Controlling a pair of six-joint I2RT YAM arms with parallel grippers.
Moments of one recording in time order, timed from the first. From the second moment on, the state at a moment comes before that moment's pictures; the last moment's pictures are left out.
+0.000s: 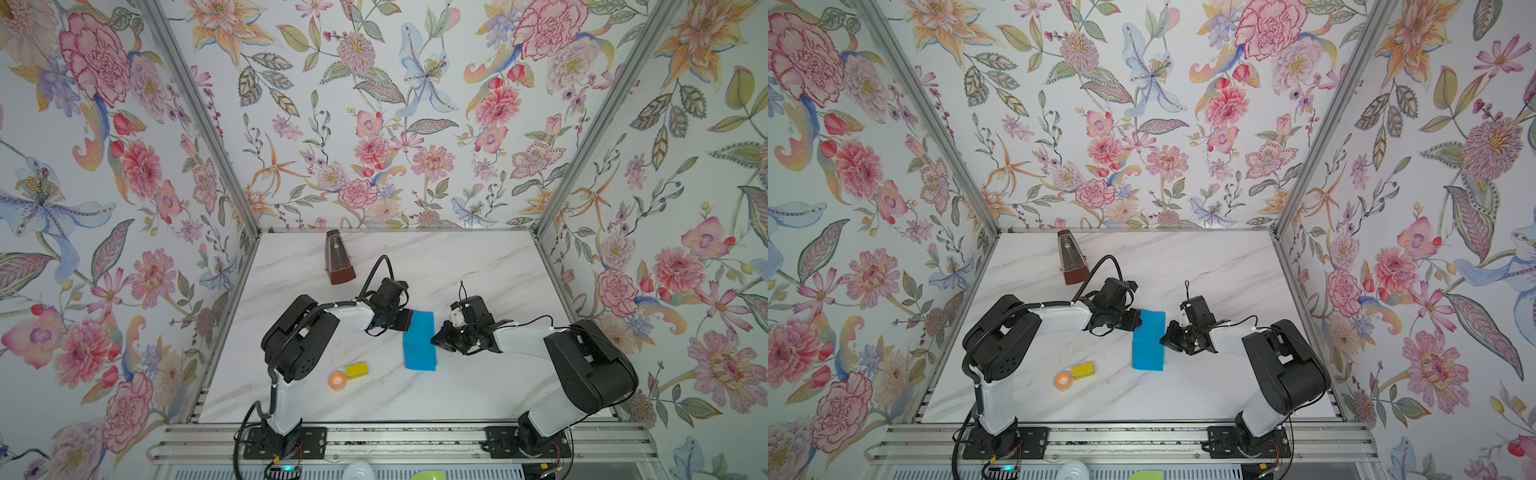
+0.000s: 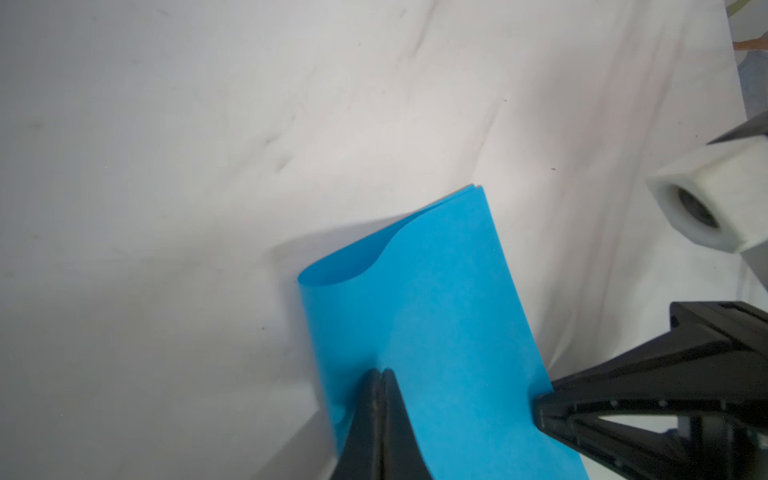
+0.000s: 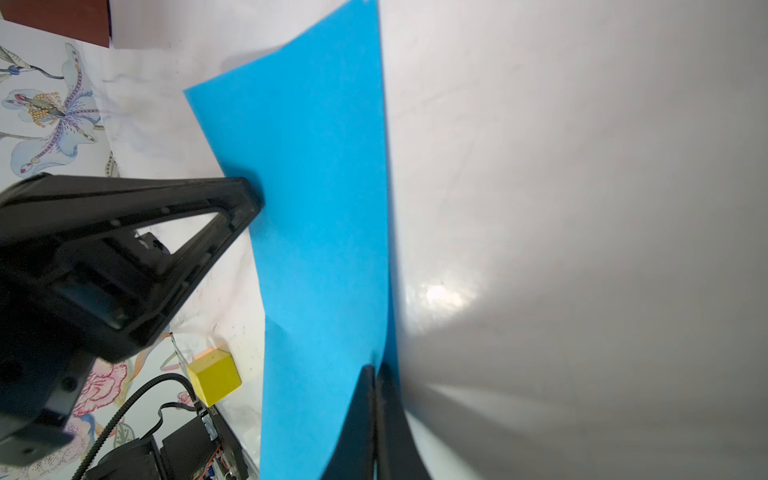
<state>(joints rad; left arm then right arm) -0.68 1.96 1.11 -0.09 0.26 -0.41 0.46 1.61 0.62 -0.01 -0.50 0.79</state>
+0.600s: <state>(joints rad) -0.63 1.89 1.10 -0.10 0.25 -0.40 0.46 1.60 0.62 -0.04 -0.49 0.78</state>
